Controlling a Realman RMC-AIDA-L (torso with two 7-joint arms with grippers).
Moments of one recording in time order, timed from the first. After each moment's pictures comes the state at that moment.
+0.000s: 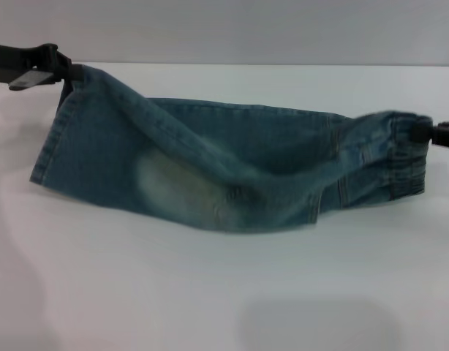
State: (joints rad) left arm -0.80 -1.85 0.60 0.65 2.35 1.31 -2.48; right arm 0.53 1.95 -0.52 -0.78 -2.11 -1.60 1.87
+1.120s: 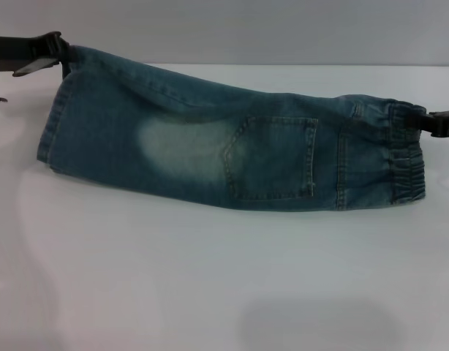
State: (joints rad) left arm -0.80 -1.93 0.64 0.64 2.33 1.01 -2.47; right arm 0.62 1.95 -0.56 -0.57 -2.14 -1.16 1.82
